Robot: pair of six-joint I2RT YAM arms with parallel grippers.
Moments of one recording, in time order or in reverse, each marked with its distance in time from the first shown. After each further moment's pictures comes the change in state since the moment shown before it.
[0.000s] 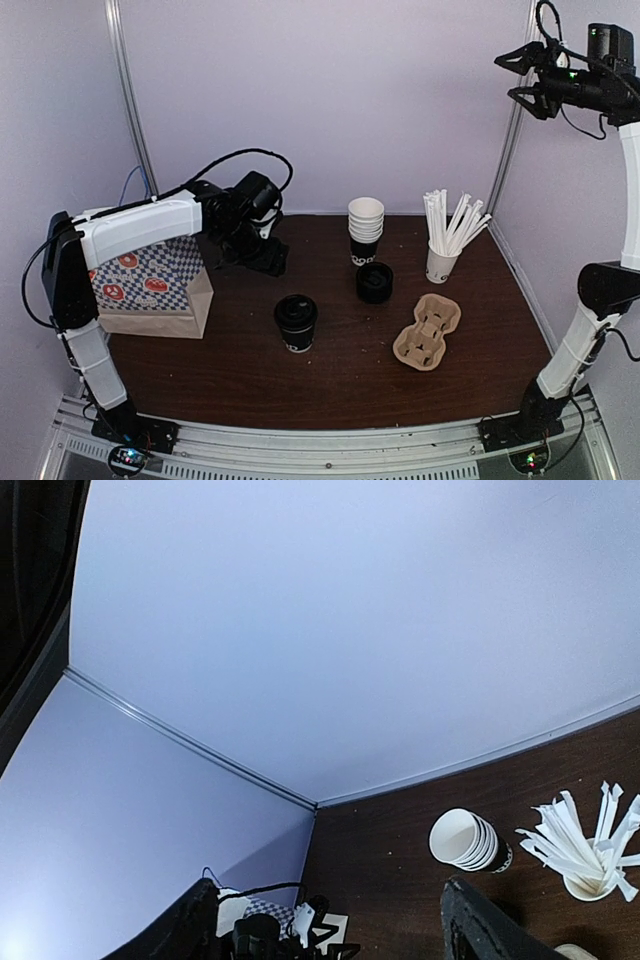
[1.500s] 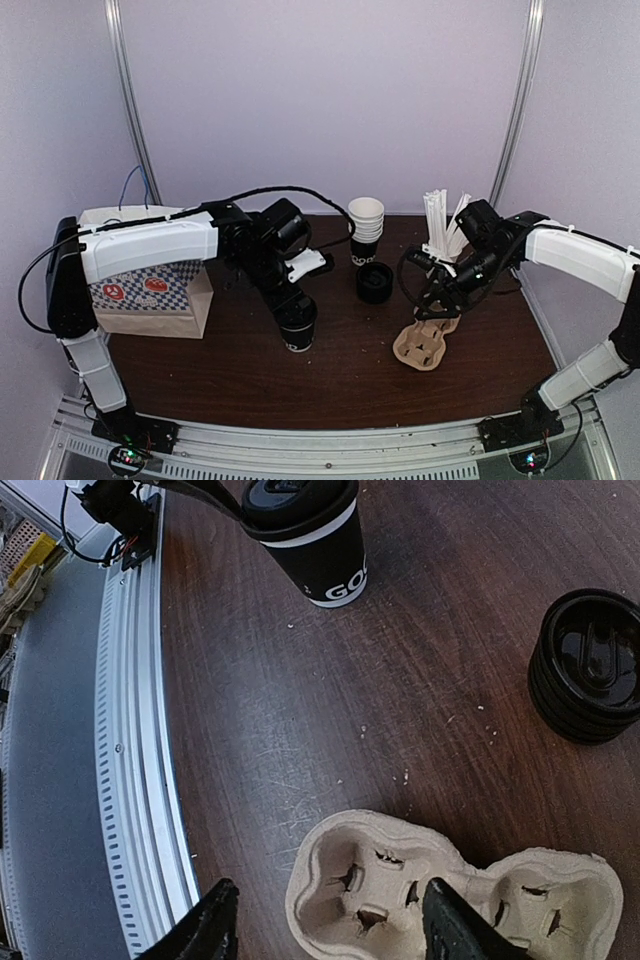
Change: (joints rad) left arm -0.192 -0.009 -0.053 -0.039 0.183 0.489; right arm 0.397 -0.333 -1.633 0.291 -0.210 -1.364
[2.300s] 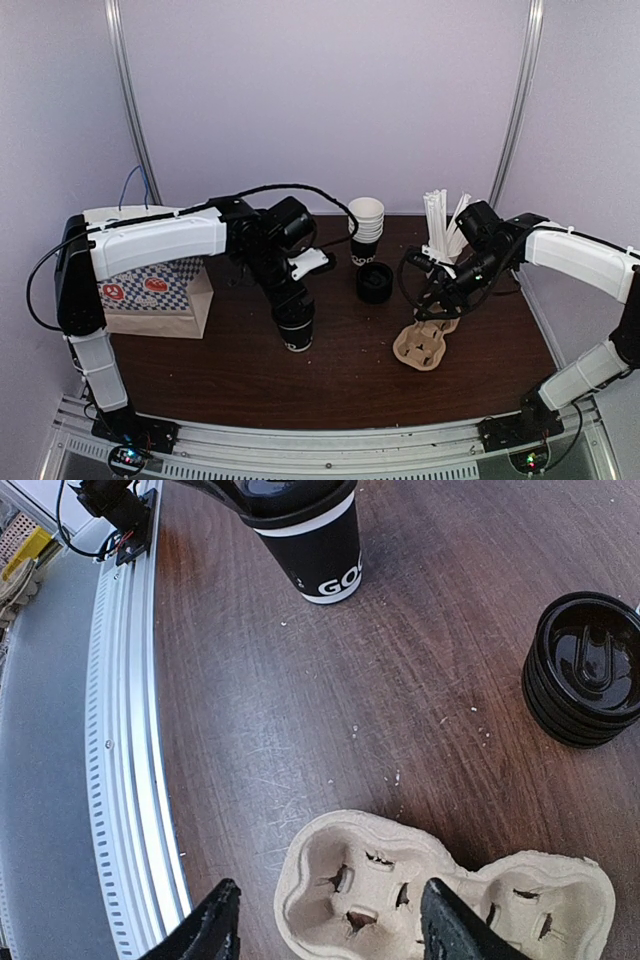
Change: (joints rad) left arm 0.000 0.055 0.077 -0.066 -0.012 -0.035; right arm 0.000 -0.005 -0.014 0.025 0.011 -0.019
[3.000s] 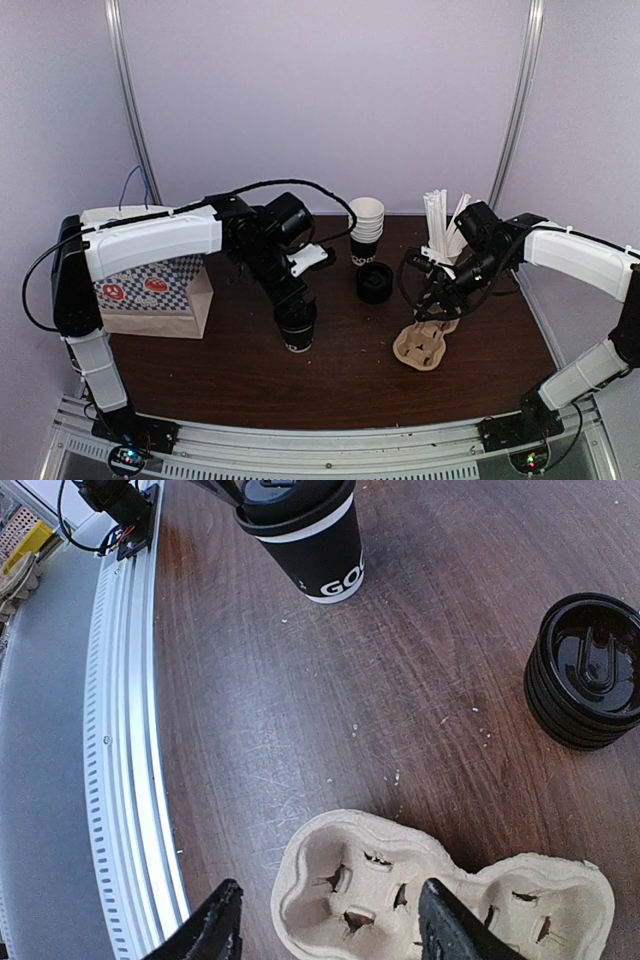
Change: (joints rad) left arm 0.001 -0.022 0.000 0.012 0.010 -0.021; right arm 0.000 0.008 0.000 0.000 0.000 -0.019
